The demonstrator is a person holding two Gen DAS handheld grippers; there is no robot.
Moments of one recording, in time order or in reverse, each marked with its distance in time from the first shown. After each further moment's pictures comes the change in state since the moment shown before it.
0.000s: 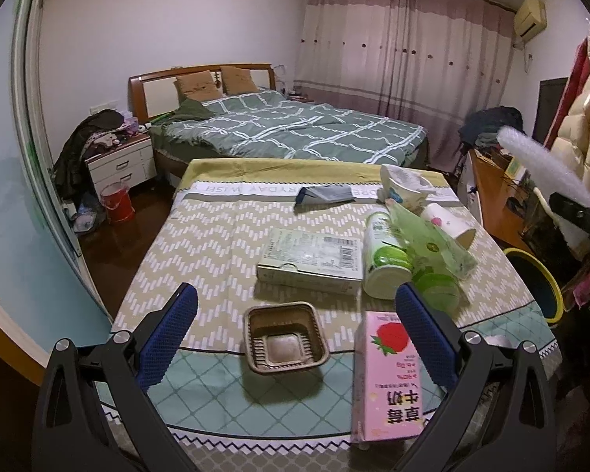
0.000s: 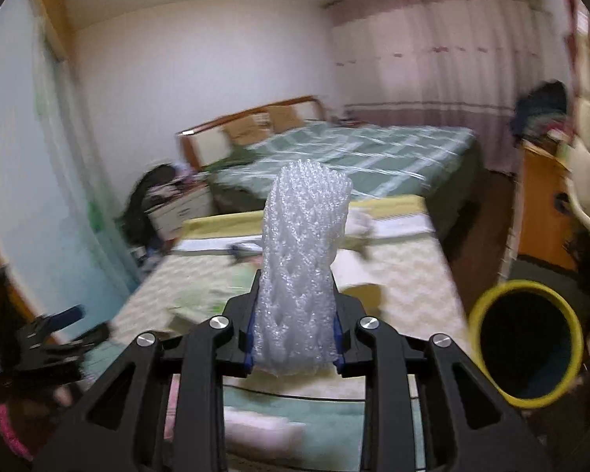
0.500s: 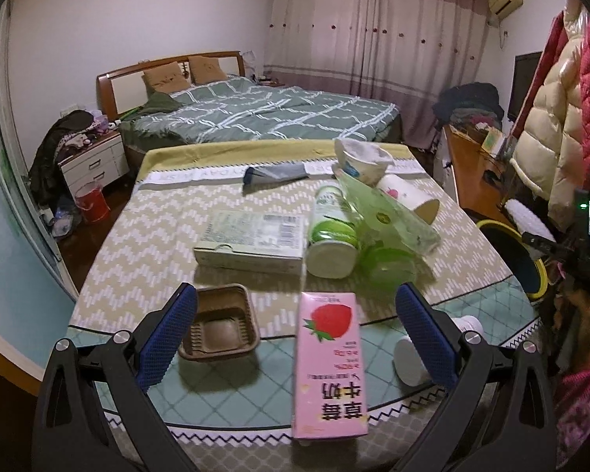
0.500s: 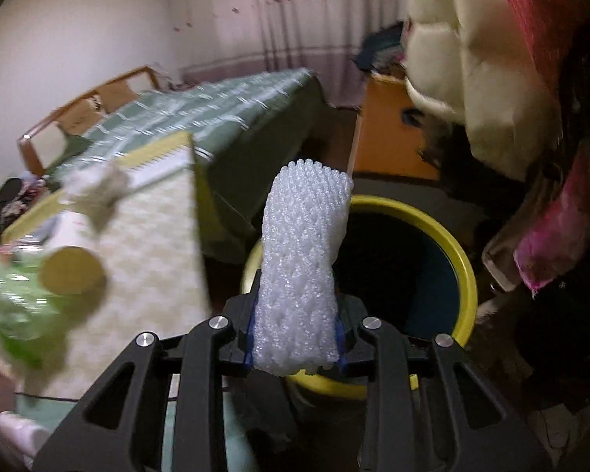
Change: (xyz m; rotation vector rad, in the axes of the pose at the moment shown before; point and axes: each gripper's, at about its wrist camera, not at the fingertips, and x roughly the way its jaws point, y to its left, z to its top) left arm 0.014 -0.053 -0.011 0.070 0.063 -0.078; right arm 0.062 -0.194 -0.058 0.234 0.168 -0.531
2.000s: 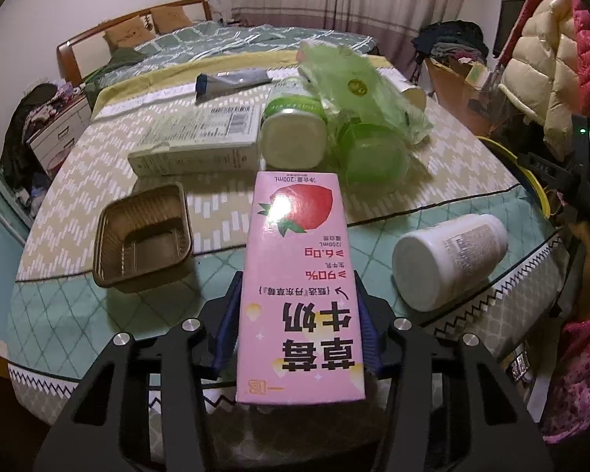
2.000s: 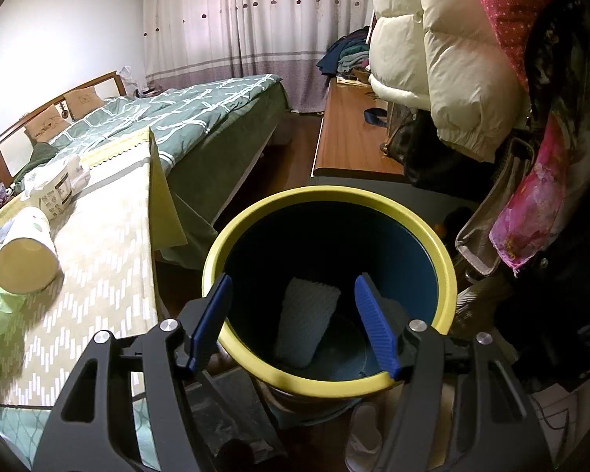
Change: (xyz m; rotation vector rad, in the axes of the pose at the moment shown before) left arm 0.057 -0.018 -0.049 0.078 0.221 -0.081; right arm -0.005 -0.001 -0.022 0.026 -0.059 -0.121
